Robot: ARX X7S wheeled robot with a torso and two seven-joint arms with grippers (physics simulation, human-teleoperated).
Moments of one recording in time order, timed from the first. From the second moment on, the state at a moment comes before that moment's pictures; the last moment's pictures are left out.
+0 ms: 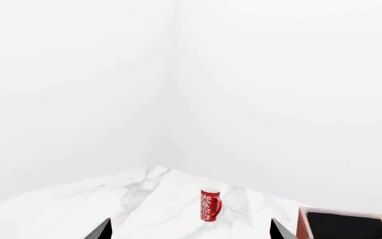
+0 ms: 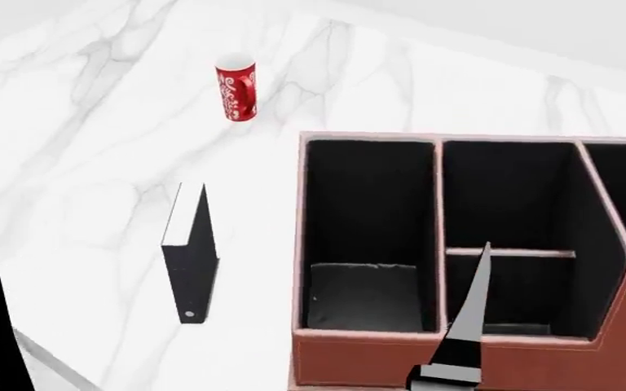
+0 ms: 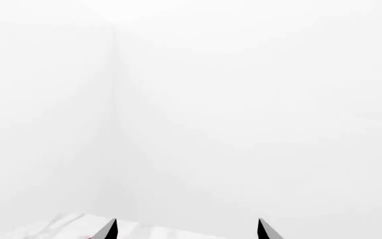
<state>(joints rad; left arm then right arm) 0.07 -0.35 0.03 0.83 -0.41 -0.37 -0.38 -0.03 0.38 0.00 -0.91 0.33 0.38 0.40</state>
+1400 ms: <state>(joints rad) 0.08 -0.38 0.06 0.81 -0.43 -0.34 -0.38 -0.01 0.41 -0.01 -0.90 0.36 0.39 0.45</state>
